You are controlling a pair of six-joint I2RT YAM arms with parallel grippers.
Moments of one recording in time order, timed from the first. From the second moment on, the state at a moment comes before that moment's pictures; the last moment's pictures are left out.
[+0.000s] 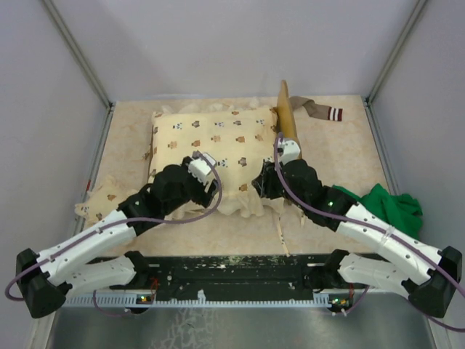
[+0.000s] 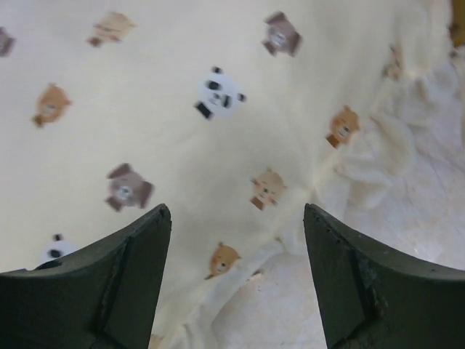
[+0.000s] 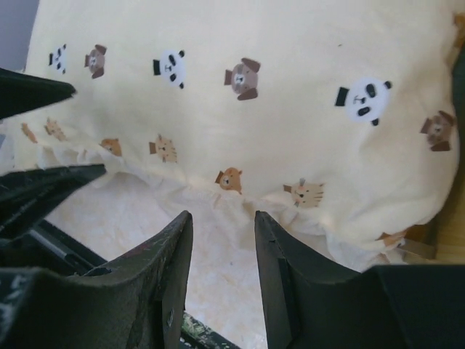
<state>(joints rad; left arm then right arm) -0.88 0.96 0.76 -0.22 -0.16 0.07 0.85 0.94 0.84 -0.32 0.19 0.50</state>
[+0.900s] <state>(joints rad) -0.07 1.20 0.96 -0.42 0.06 -0.30 0.57 1.08 0.97 -0.44 0.45 0.17</state>
